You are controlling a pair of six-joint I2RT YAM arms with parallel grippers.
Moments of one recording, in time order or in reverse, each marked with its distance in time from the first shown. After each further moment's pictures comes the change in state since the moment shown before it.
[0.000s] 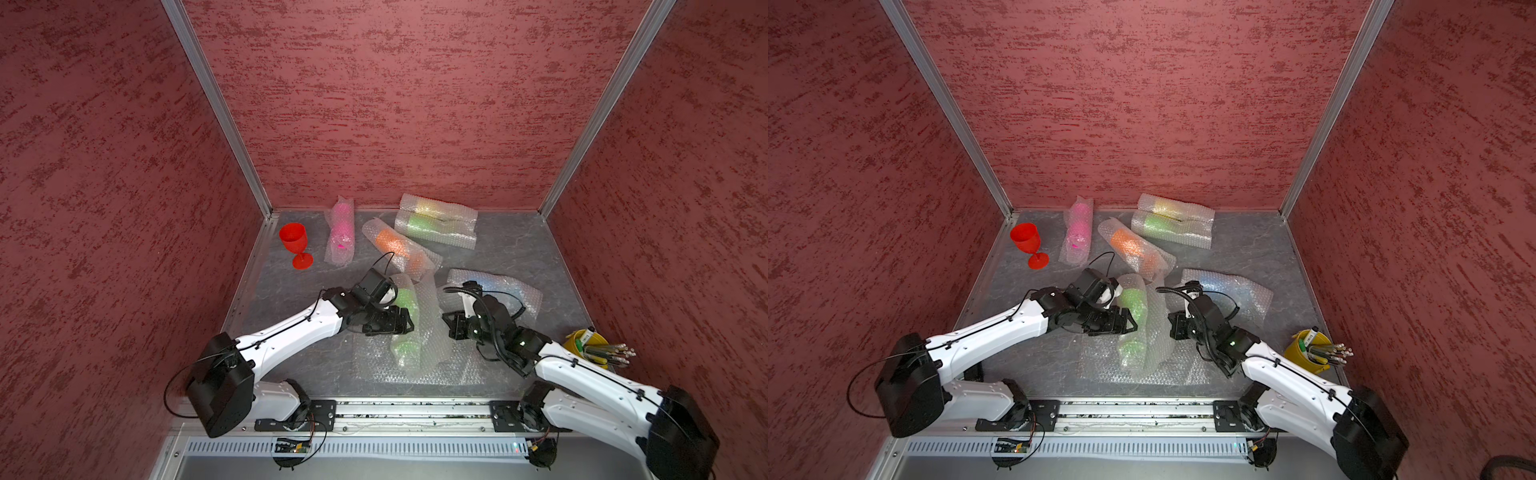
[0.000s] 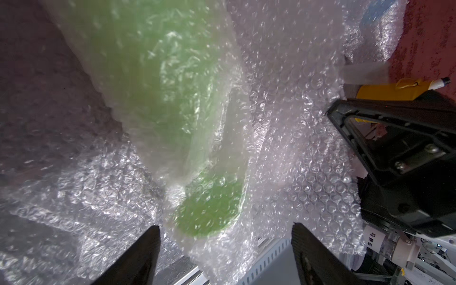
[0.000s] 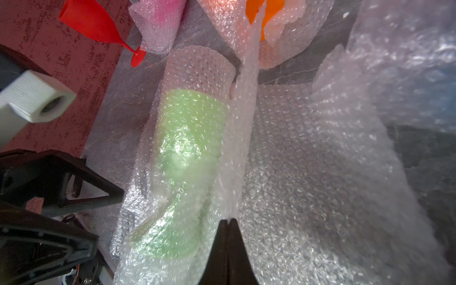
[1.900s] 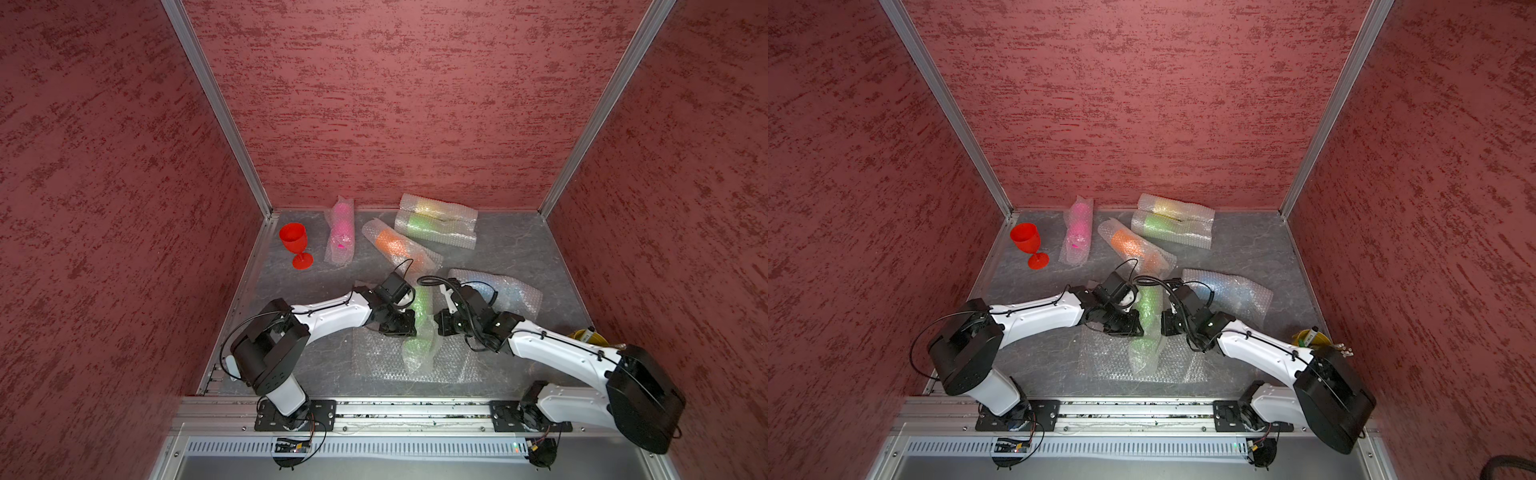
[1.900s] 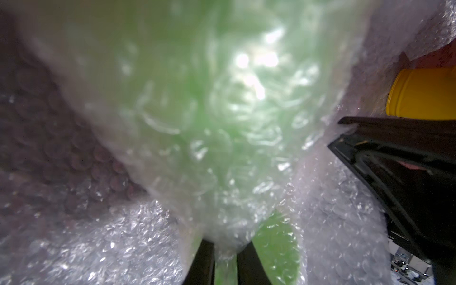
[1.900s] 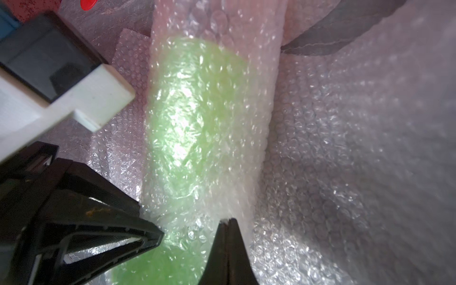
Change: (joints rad) left arm -0.019 0.269 0.018 0.188 0.071 0.018; right arm 0.012 0.283 0.141 -0.068 0.019 -0.108
